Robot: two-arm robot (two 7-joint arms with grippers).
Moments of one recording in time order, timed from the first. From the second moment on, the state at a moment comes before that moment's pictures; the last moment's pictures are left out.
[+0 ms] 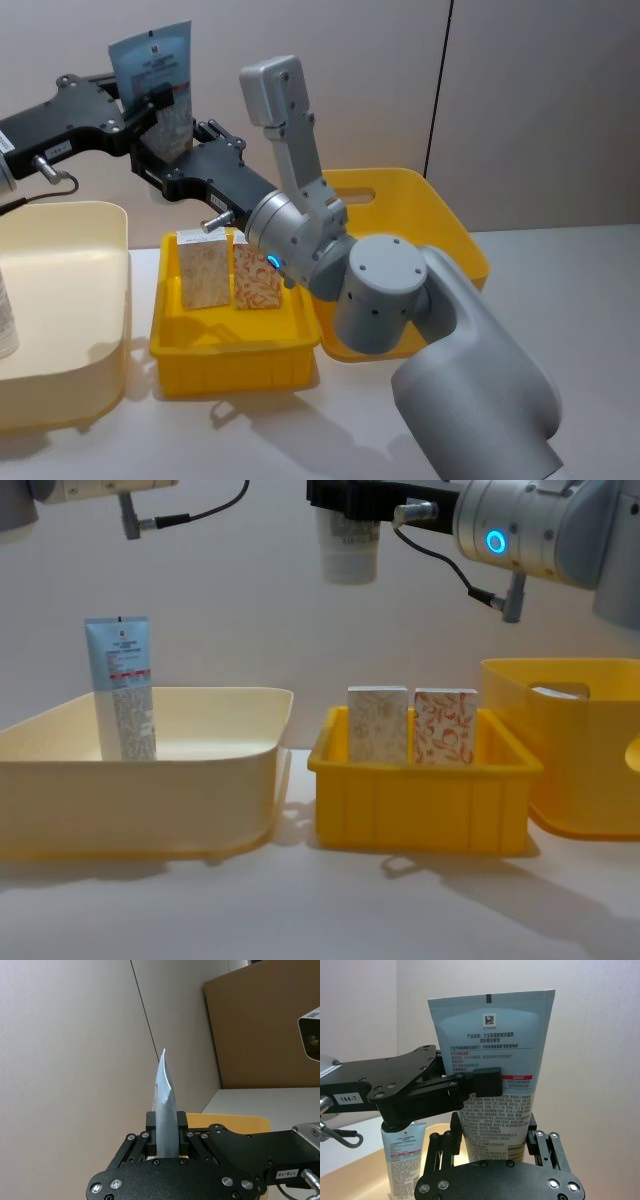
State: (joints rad) left arm -0.97 0.22 0.43 -0.99 -0.48 -0.05 -0.86; right arm 0.64 0.06 -0.37 -1.31 0.22 0.11 0.28
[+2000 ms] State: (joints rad) left arm -0.97 0.22 0.43 -0.99 -0.48 -0.05 -0.86; right arm 0.65 0.09 -0.32 -1.29 0.21 0.04 0.26
